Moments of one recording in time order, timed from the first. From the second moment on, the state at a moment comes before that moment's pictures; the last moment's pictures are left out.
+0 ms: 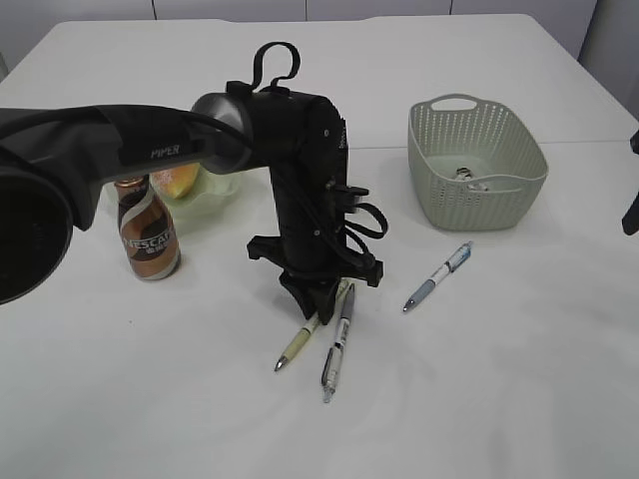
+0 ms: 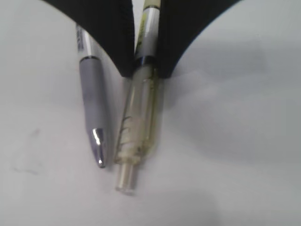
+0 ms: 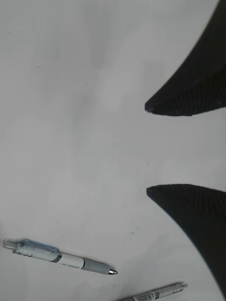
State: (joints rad) left arm -0.67 2.50 -2.06 -0.12 1.22 -0.23; right arm -0.30 1.82 -1.40 0.34 1.22 -0.09
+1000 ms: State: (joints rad) left arm -0.67 2.27 -2.05 0.03 1.09 -0.24; right arm -0.30 1.82 -1.40 0.35 1.22 -0.10
